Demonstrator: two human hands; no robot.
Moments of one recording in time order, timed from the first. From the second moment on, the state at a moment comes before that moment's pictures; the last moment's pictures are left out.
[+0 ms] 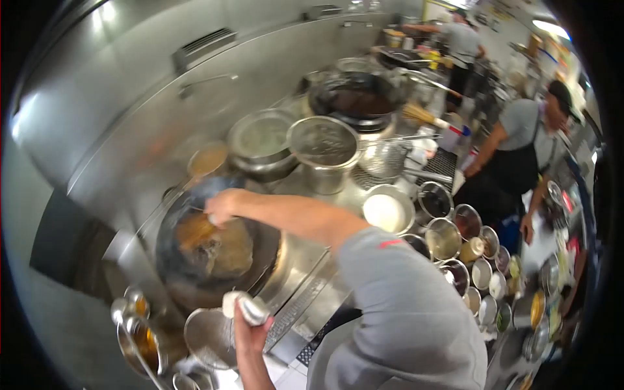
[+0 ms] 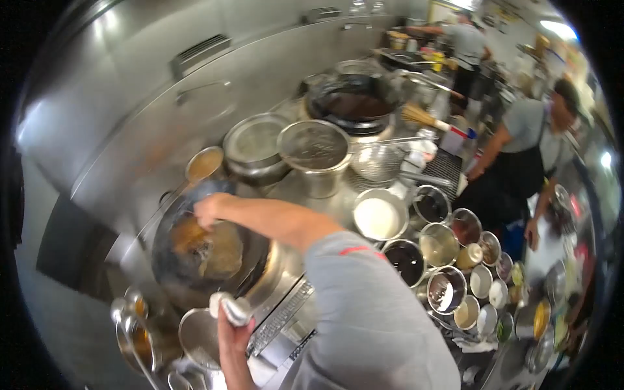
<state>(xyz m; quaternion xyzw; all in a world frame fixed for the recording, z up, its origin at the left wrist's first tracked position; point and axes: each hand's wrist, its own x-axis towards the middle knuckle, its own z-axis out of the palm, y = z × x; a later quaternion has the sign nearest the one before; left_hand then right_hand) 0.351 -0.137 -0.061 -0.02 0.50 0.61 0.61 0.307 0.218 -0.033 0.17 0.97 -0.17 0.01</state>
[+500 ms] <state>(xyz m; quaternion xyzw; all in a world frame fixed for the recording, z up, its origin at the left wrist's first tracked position) 0.333 -0.100 -0.099 -0.06 0.44 0.77 0.46 0.430 0.079 0.030 0.17 0.95 -0.22 0.16</state>
